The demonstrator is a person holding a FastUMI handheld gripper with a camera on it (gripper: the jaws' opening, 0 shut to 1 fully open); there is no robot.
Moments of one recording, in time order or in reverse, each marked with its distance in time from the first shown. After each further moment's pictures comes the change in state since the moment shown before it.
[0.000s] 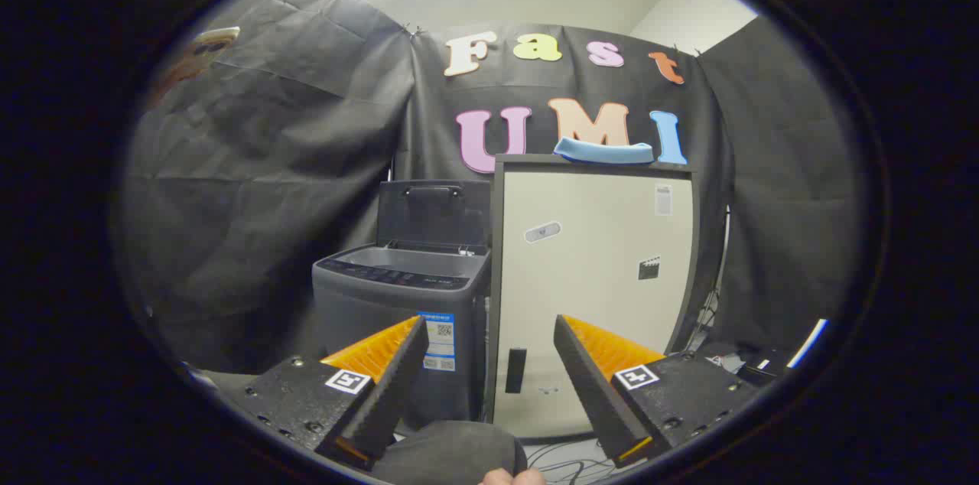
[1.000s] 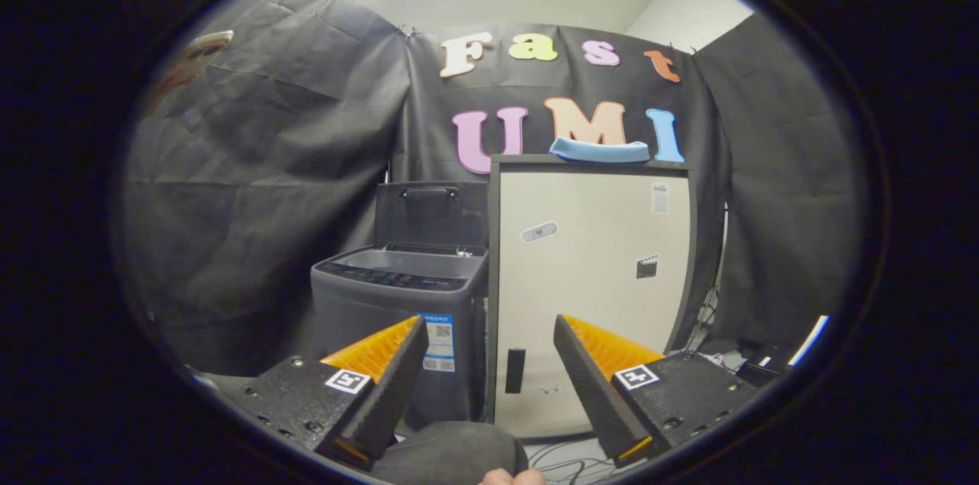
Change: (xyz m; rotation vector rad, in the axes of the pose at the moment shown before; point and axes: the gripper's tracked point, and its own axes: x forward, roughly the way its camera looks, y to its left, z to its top) arm 0.000 -0.002 0.002 0.013 -0.002 -0.005
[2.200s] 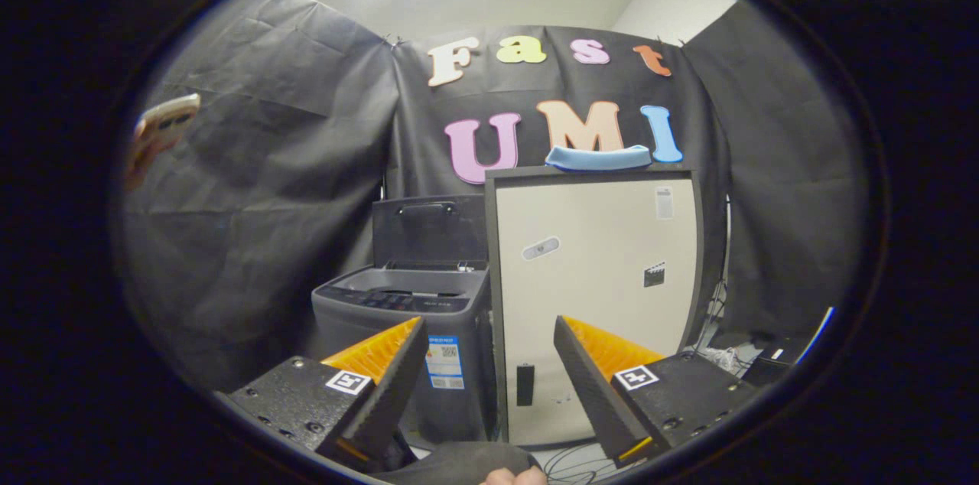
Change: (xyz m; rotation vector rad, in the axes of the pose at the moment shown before) arm 0.033 -0.006 0.031 0.097 -0.016 -0.004
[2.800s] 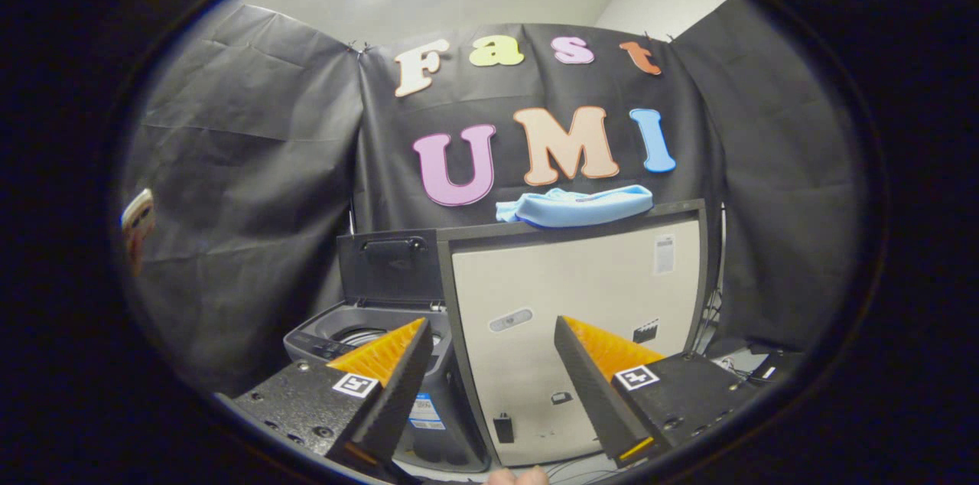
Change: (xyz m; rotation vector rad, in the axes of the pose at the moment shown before) arm 0.082 -0.044 0.084 0.004 0.026 -0.060
